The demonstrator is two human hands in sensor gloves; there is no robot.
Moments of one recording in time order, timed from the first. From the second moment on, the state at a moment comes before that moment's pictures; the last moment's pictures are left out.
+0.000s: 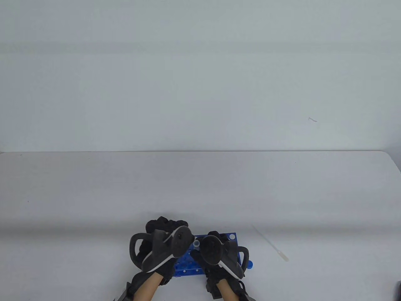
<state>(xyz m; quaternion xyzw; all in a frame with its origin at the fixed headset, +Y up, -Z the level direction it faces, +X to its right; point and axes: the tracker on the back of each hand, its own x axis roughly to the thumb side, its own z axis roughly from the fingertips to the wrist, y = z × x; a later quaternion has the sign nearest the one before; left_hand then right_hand) -0.138 -0.639 -0.333 0.11 -0.06 0.05 0.99 0.030 -0.738 -0.343 0.08 -0.06 0.98 0.18</state>
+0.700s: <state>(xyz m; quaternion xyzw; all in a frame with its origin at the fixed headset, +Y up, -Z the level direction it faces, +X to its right) -0.231 -0.747 -0.372 -0.14 0.07 -0.02 0.99 0.031 -0.739 -0.343 0.08 -0.06 0.98 0.18</state>
